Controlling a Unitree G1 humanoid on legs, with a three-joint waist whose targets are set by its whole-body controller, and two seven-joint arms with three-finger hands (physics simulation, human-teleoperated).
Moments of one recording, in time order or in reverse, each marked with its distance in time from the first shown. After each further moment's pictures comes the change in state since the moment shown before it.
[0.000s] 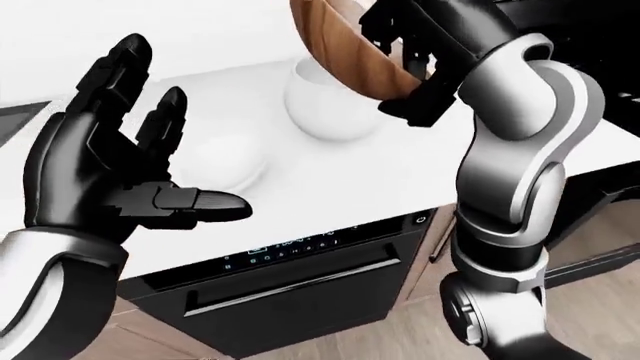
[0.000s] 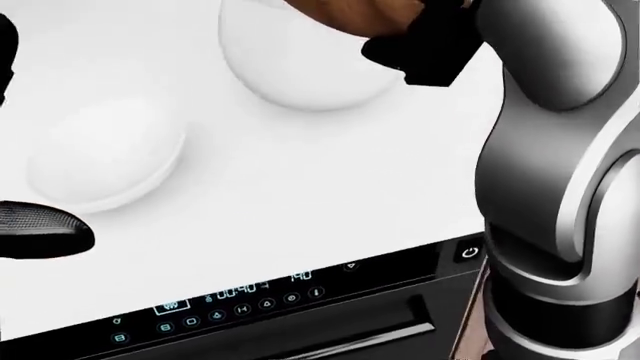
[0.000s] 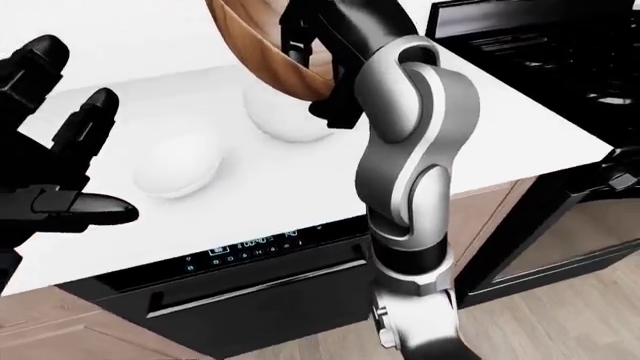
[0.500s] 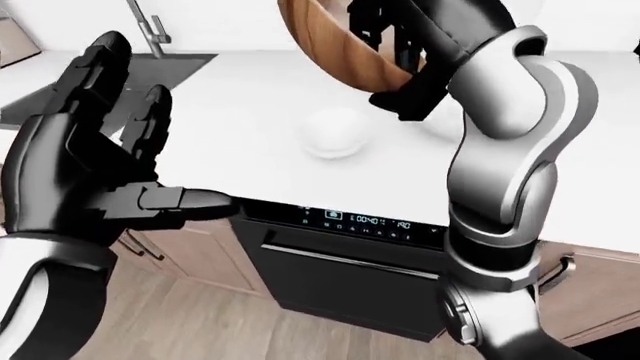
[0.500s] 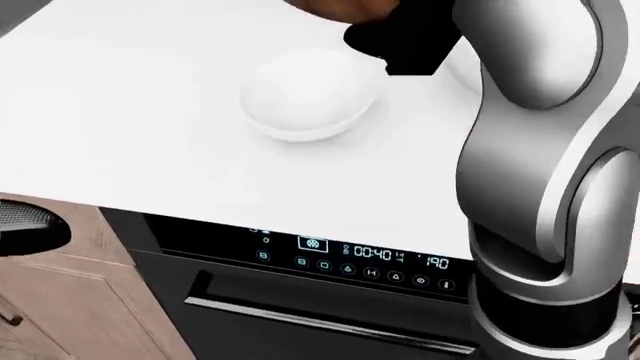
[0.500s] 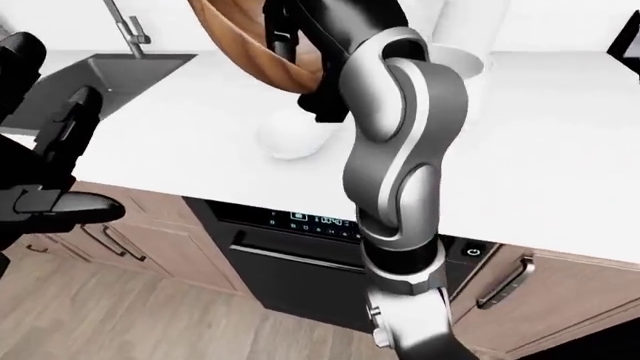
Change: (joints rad) left arm 0.032 -0.001 0.041 -0.011 0.014 -0.021 -0.006; right arm -0.025 0.030 0.021 0.000 -0.034 -0.028 -0.031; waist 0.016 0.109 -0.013
